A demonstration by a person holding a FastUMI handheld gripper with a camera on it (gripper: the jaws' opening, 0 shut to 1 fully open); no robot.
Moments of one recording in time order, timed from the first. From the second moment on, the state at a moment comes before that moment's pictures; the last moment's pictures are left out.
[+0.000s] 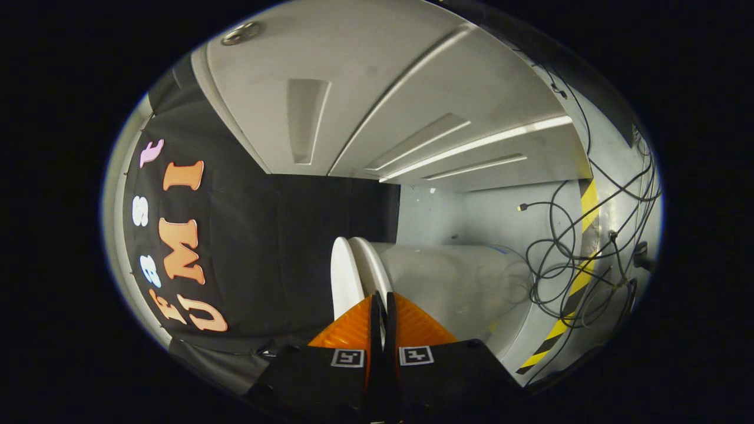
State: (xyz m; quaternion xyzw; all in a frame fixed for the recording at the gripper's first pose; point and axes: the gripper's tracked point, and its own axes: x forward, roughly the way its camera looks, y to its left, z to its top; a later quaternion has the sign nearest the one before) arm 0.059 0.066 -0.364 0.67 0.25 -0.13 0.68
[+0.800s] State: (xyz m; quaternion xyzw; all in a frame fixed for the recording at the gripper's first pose) arm 0.106 0.067 -0.276 0.51 0.22 -0.13 0.82
